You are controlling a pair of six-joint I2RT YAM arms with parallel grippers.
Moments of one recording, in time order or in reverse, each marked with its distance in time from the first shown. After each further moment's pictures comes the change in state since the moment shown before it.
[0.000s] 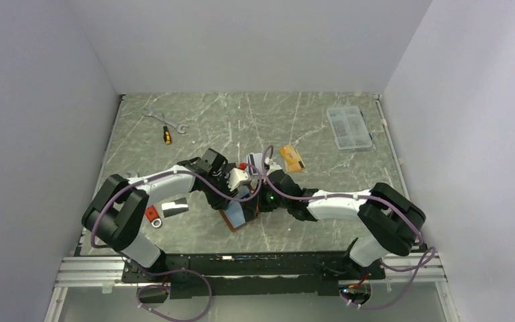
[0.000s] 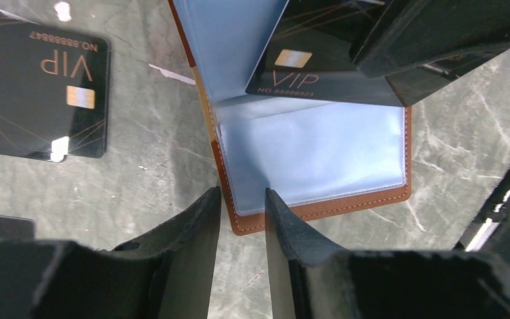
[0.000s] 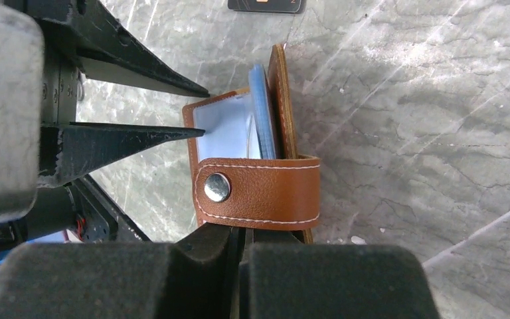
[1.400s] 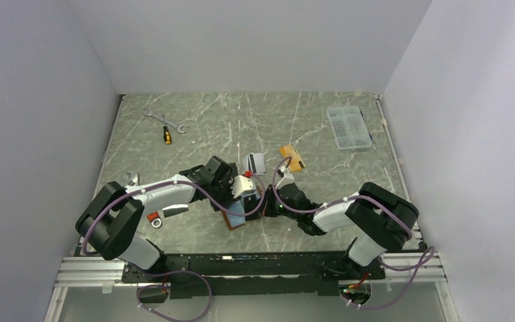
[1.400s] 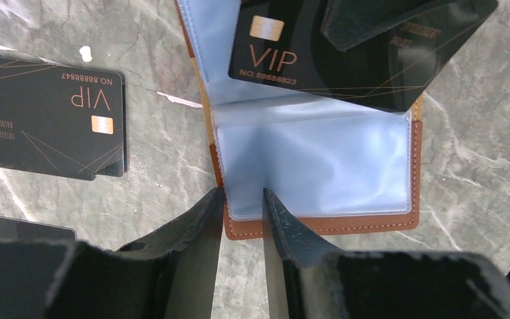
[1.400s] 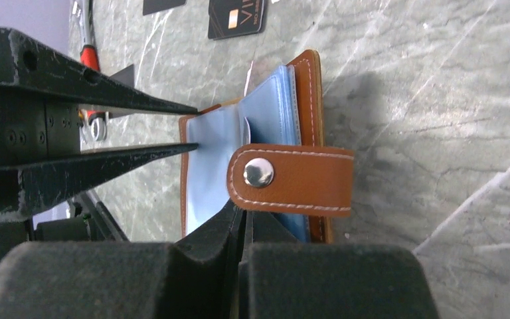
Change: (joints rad) left arm -0.103 -0.075 -0.087 0.140 -0.149 0.059; right arm -0.002 0.069 -0.237 0.477 0.096 0.119
